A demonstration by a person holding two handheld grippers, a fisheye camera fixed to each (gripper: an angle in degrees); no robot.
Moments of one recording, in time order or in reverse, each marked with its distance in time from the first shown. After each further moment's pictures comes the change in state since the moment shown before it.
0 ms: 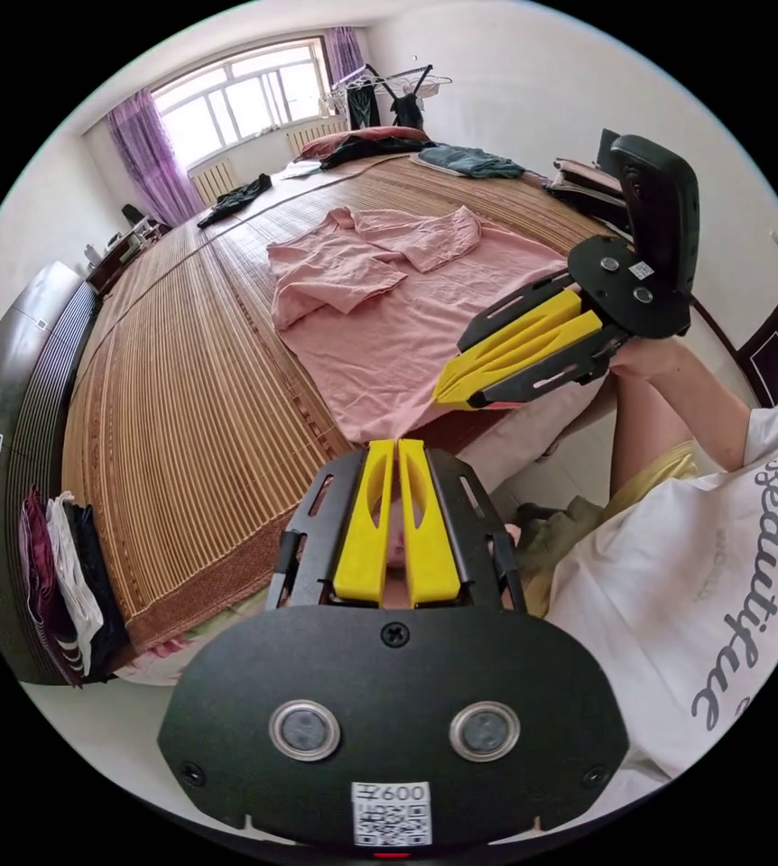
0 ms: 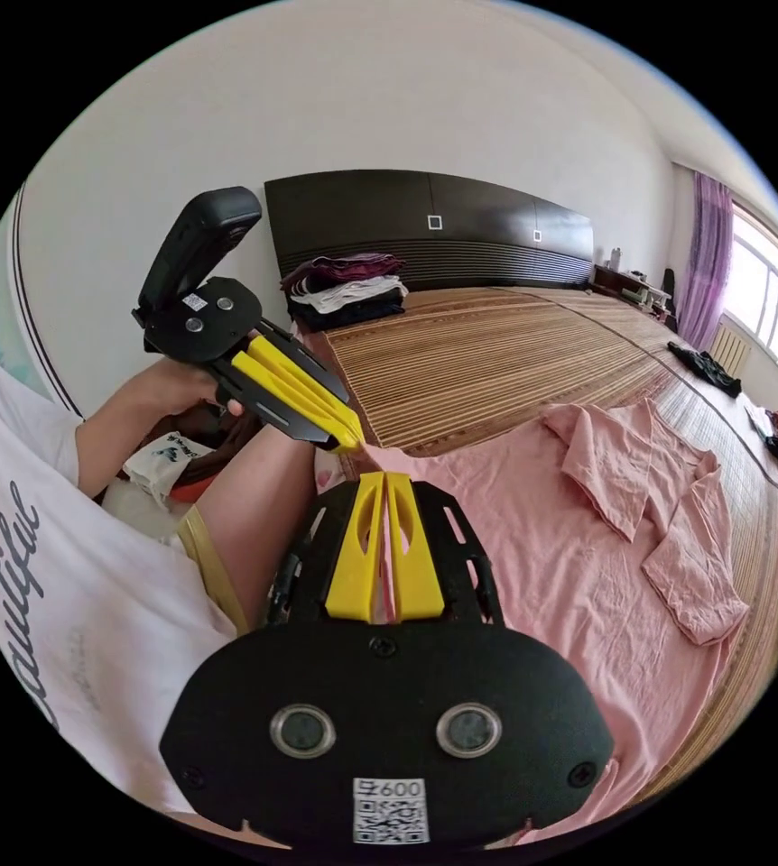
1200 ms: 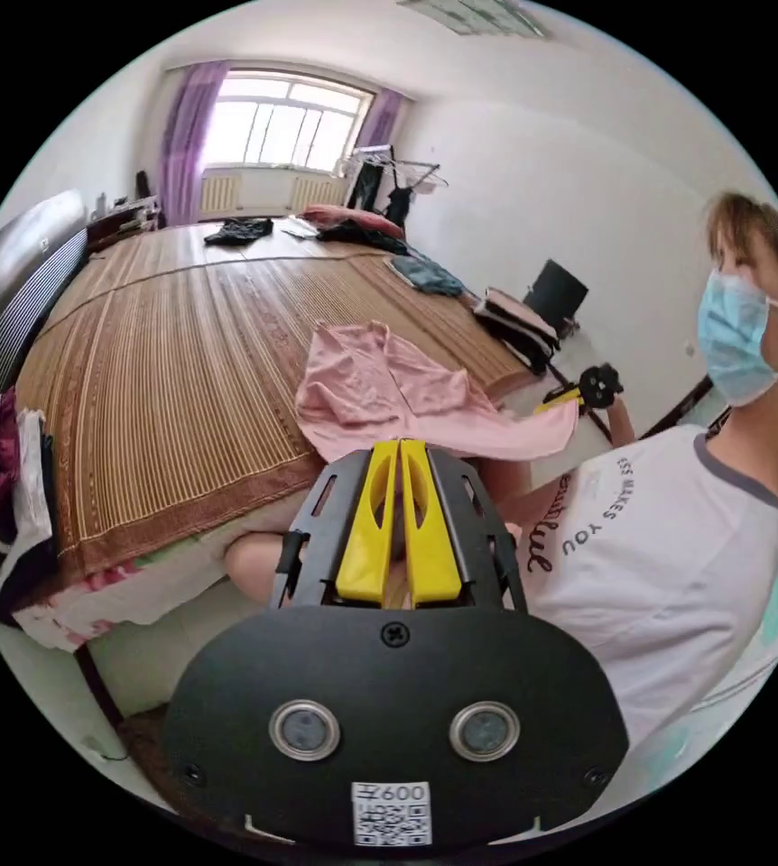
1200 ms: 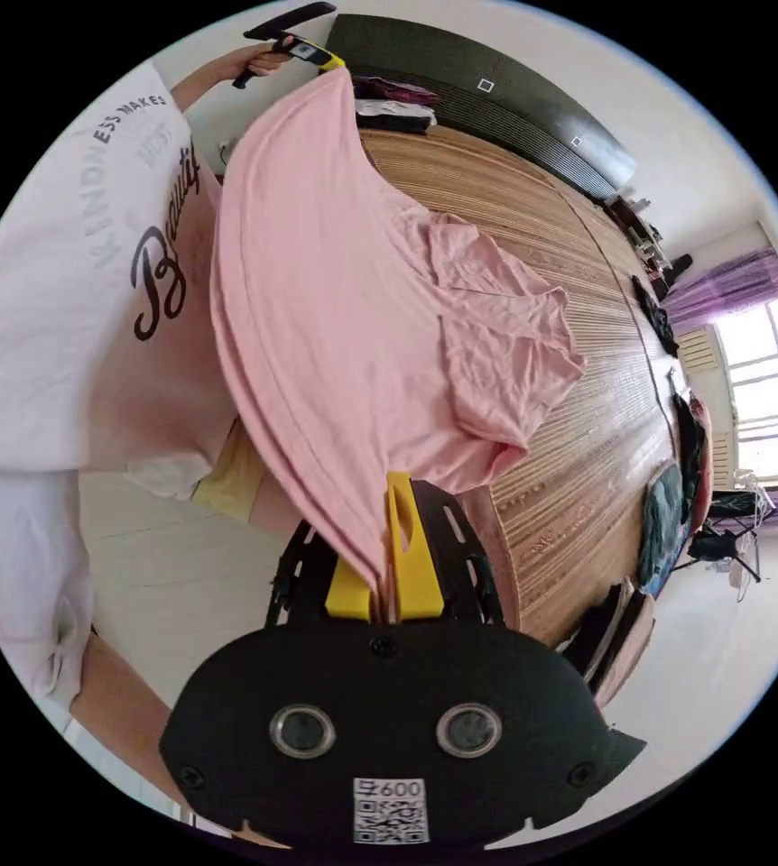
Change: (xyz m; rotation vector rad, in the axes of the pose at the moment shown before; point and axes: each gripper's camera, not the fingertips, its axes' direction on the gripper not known) left arm 0.128 0.095 -0.323 0.369 0.365 -0.244; right arm -0.178 0.074 -0.089 -0.634 0.328 -0.277
